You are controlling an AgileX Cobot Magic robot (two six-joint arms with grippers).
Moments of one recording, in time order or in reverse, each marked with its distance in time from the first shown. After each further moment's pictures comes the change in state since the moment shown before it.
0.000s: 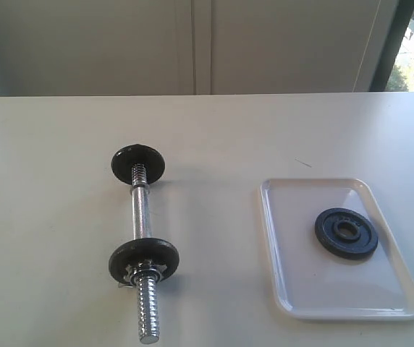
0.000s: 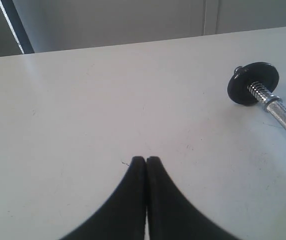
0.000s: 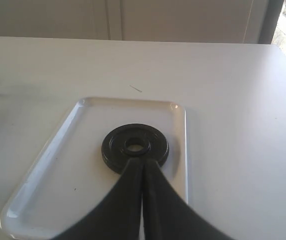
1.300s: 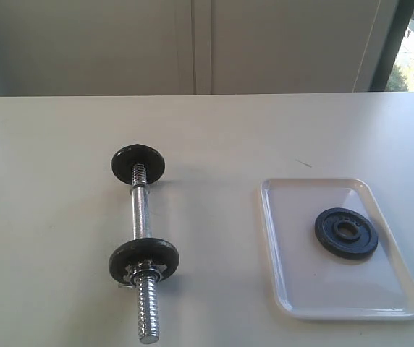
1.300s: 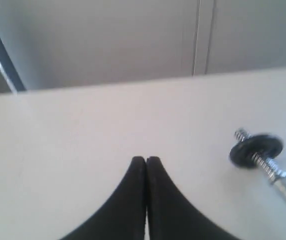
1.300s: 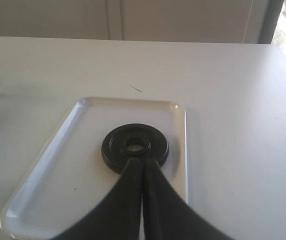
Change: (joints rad) left arm 0.000 0.631 -0.336 -0.178 -0.279 0.159; right arm 0.000 0.000 0.000 0.000 0.000 0.000
